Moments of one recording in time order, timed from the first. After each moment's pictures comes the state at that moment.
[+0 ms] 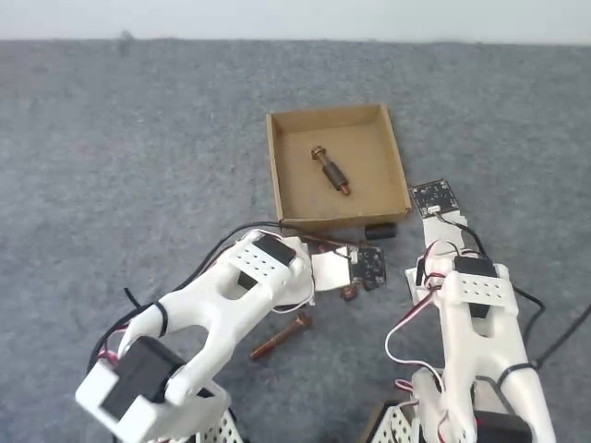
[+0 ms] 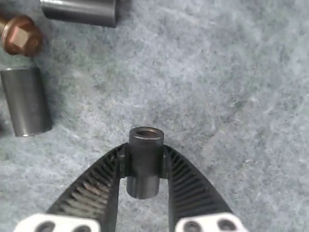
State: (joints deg) left arm 28.6 -6.4 49.5 52.7 -43.4; right arm 2.8 -30.0 64.5 47.3 20.6
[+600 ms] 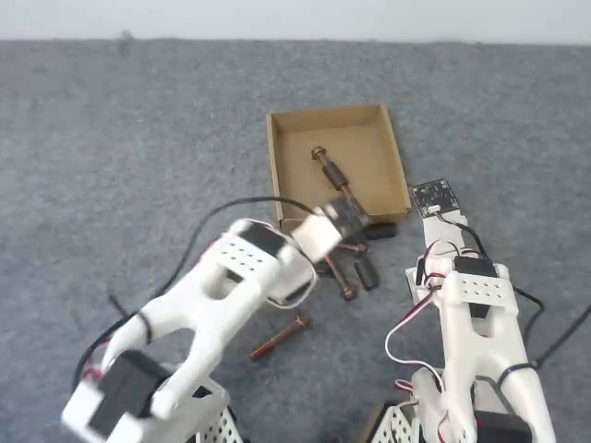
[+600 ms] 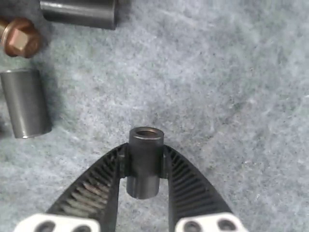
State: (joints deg) left arm 23.1 -14.5 46.3 59.8 -16.2; right arm 2.8 -30.0 64.5 46.9 20.6
